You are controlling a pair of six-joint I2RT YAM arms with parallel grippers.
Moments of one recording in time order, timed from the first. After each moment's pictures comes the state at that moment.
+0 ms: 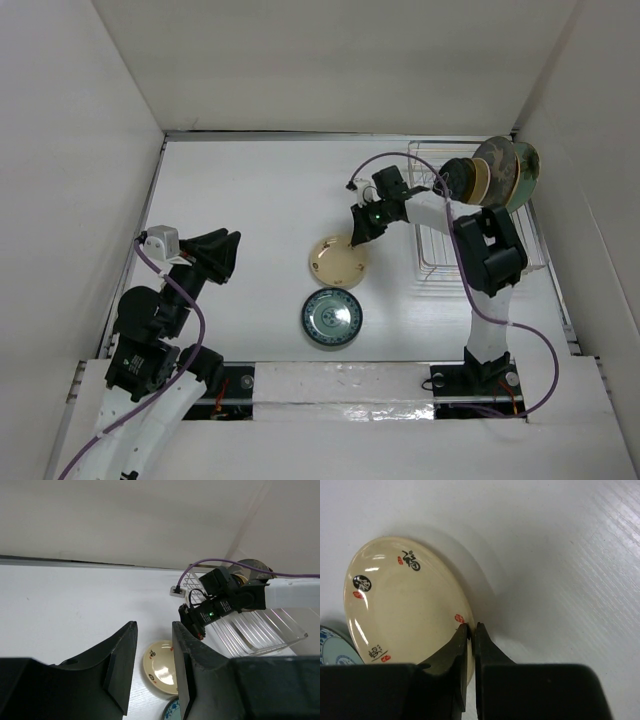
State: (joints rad) left arm -0.43 0.28 0.68 -0.23 -0.03 -0.34; right arm 0.43 2.01 1.37 -0.40 -0.47 -0.10
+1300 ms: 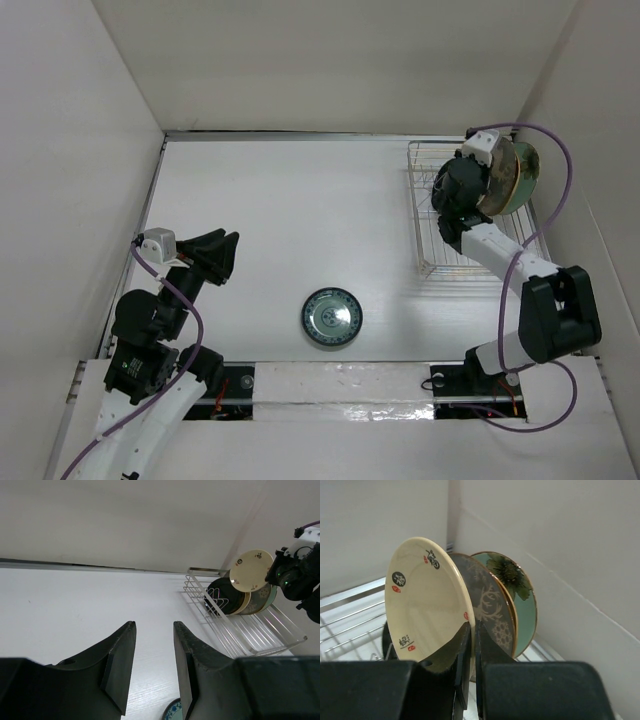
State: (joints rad) left arm -0.42 0.27 0.68 -0.23 -0.04 -0.34; right arm 0.29 1.43 0.95 0.55 1.03 -0.21
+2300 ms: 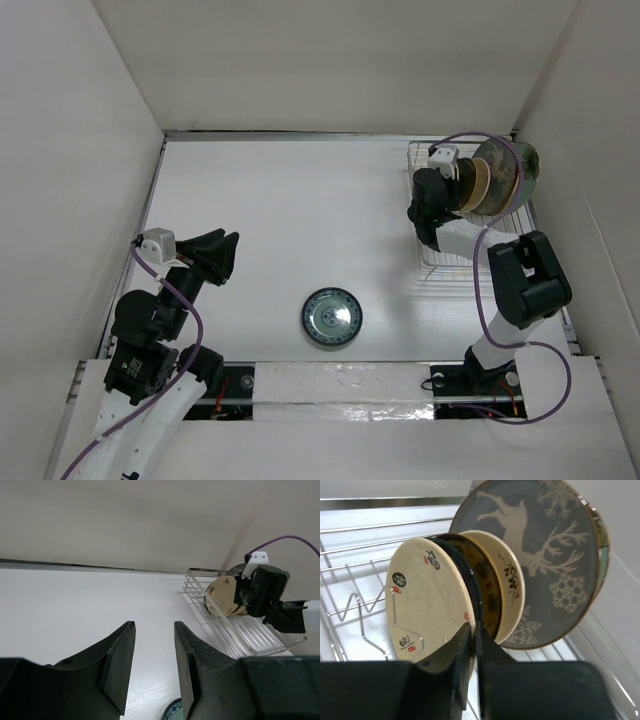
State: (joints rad) left arm -0.42 0.26 0.68 -0.23 -0.04 -0.34; right arm 0.36 1.70 0.95 0.56 1.05 -0.20
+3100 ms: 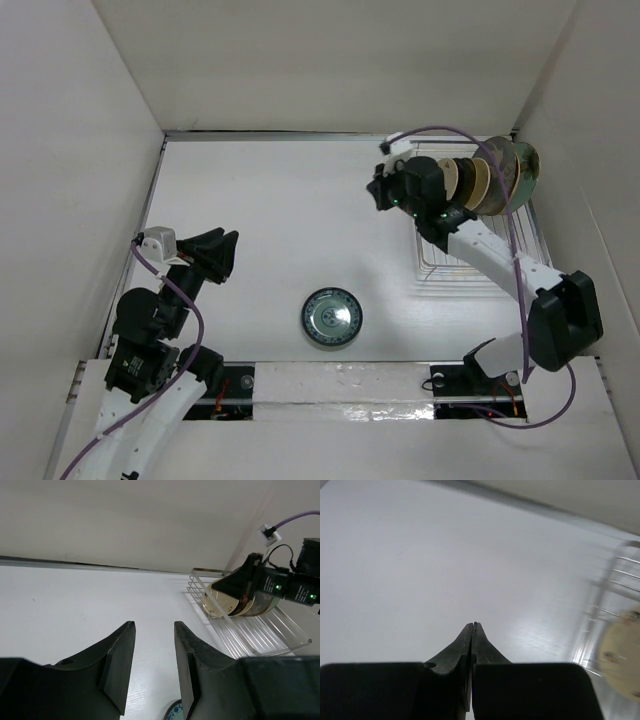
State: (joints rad) left arm -0.42 0.27 0.68 -0.23 -0.06 -0.34; right arm 0.48 1.40 1.09 0.06 0.04 0.10
